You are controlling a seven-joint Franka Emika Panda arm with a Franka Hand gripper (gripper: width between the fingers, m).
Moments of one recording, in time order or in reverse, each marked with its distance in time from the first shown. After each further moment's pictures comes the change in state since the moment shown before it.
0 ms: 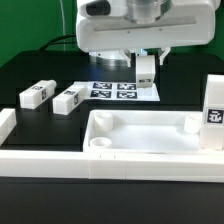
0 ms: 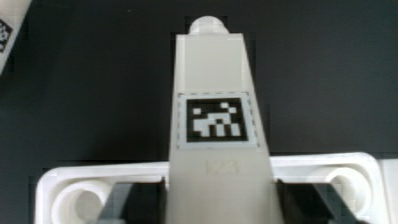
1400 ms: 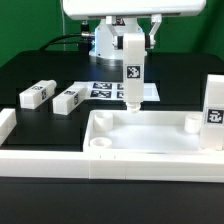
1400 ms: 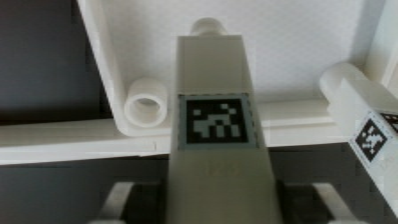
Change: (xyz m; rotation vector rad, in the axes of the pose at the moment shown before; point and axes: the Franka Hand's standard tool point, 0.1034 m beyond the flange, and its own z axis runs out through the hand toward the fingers) arm 0.021 0.015 -0.056 -0.055 0.800 0.000
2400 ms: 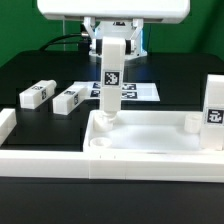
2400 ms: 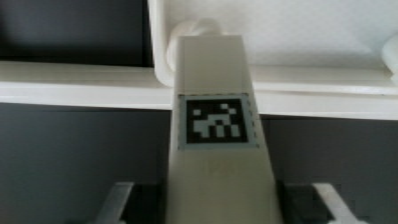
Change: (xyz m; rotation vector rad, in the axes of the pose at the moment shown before) arm 0.033 0.029 0.011 -0.042 0.044 -0.103
